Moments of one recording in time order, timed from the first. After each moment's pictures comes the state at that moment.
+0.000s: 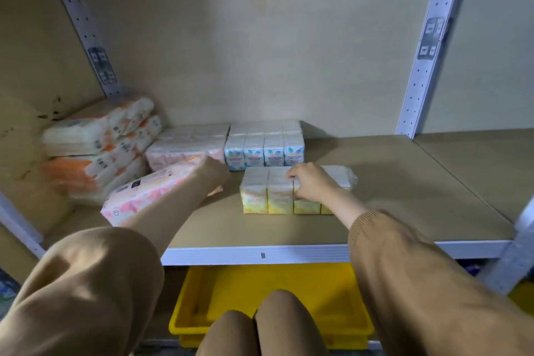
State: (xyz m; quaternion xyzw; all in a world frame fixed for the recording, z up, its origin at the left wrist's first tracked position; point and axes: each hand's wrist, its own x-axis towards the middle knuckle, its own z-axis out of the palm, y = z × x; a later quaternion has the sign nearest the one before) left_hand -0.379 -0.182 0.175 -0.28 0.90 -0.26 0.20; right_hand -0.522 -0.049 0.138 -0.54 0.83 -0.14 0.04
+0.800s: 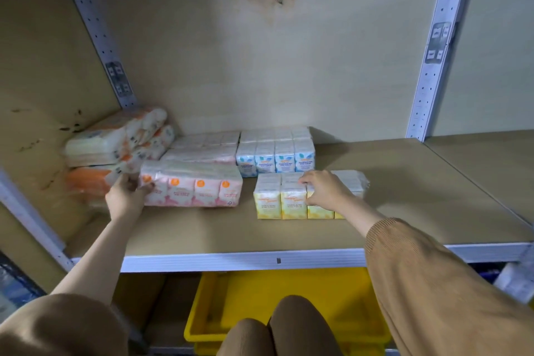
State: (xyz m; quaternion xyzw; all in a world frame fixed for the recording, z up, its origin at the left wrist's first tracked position) left_hand -0.235 -0.265 0.146 -0.57 0.67 0.23 -0.42; right_hand -0.513 -0.043 0.138 -0.53 0.83 -0.16 0.04
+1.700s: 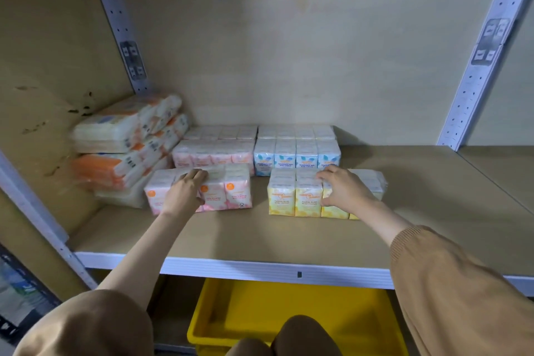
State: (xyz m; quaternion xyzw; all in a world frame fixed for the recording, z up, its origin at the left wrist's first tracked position) left_hand -0.283 -0.287 0.107 -0.40 0.90 0.04 -0.16; right_hand -0.521 -0.078 0.136 -0.53 0.84 -0.12 0.03
